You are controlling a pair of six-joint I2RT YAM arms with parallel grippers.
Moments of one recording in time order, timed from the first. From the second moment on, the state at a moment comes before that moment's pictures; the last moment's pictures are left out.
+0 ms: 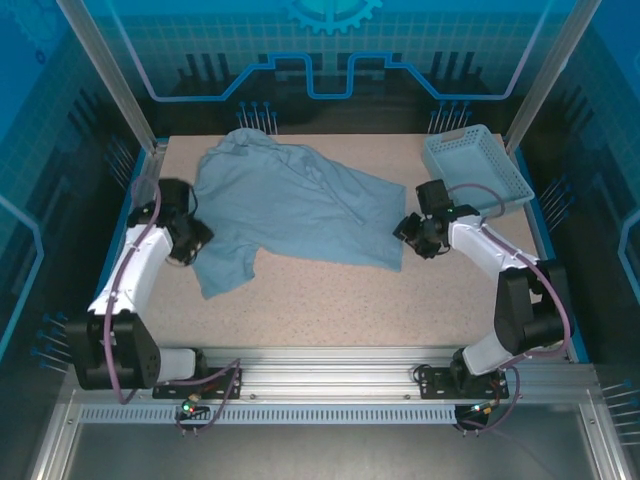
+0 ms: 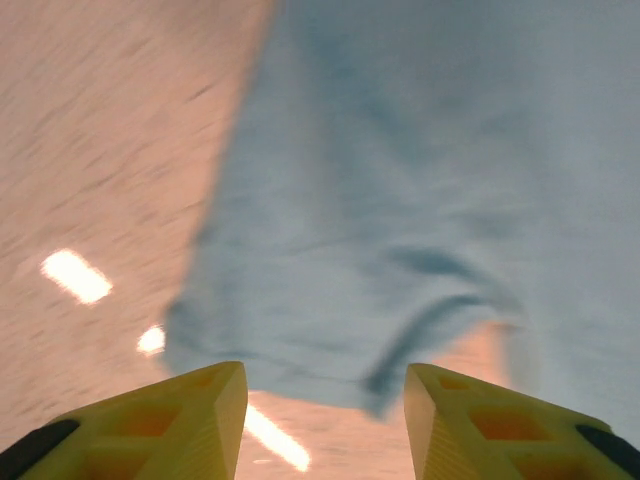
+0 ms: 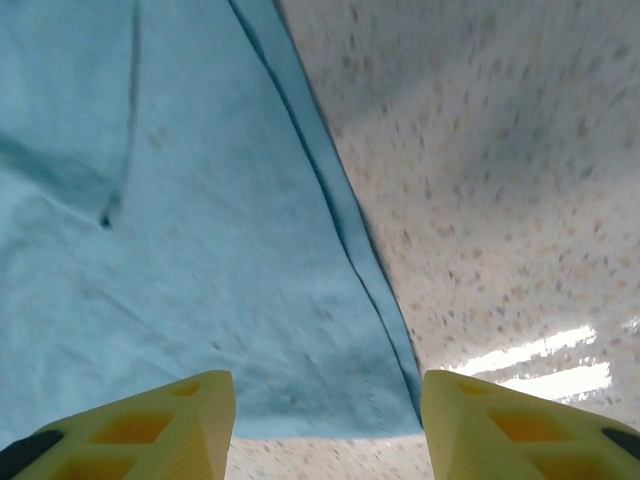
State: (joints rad) left arm 0.12 1.33 1.02 -0.97 -0.02 -0.85; right arm 0.23 1.54 1.00 -0.63 -0.12 0.87
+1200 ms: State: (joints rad) left arm 0.18 1.53 0.85 -0.83 0.04 -0.85; right arm 0.28 1.68 0.95 -0.61 -0.16 1.00
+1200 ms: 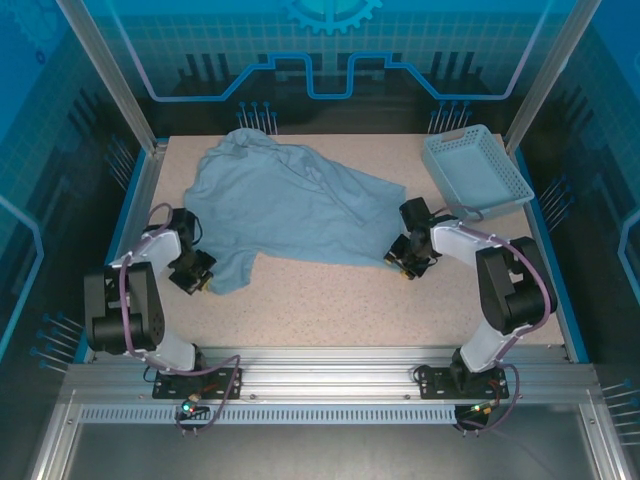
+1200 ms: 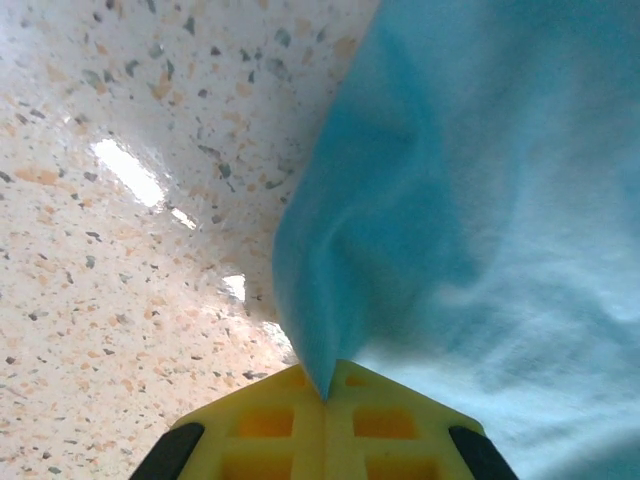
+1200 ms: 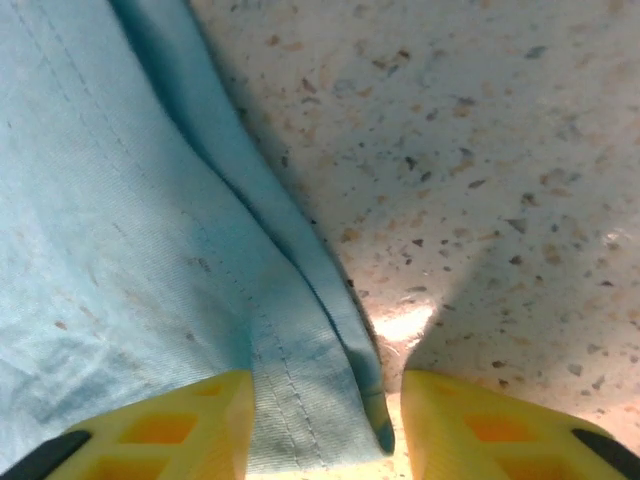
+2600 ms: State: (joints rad) left arm 0.17 1.46 1.13 -0.94 -0.09 -0.79; right arm 0.25 1.54 1.04 -0.99 -0.10 1.01
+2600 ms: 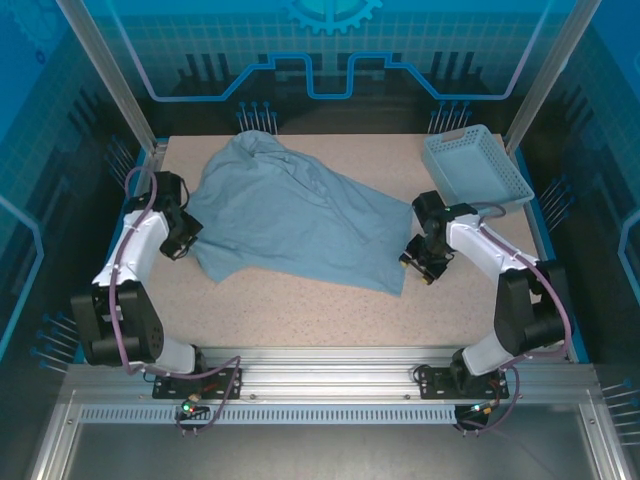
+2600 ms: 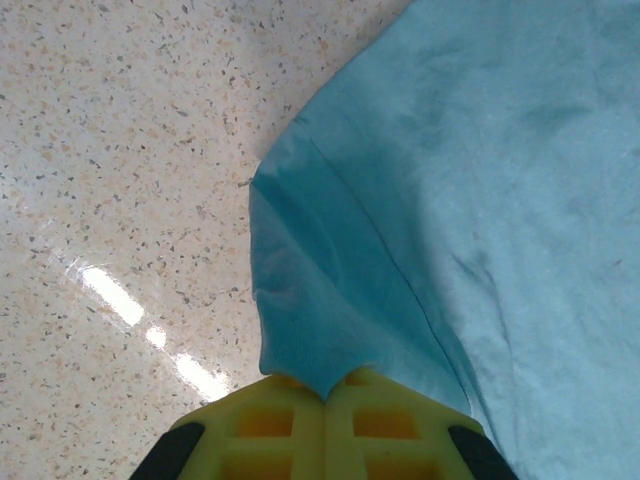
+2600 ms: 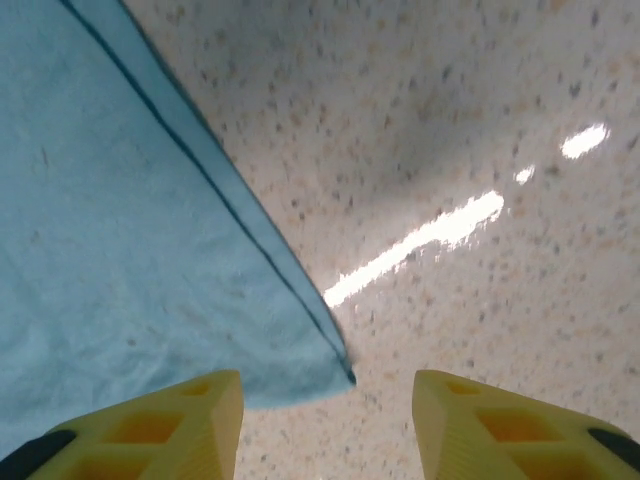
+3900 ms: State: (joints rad) left arm 0.12 1.46 1.12 -0.94 -0.09 -0.79; right arm 0.27 1.68 1.08 -0.84 -0.08 0.93
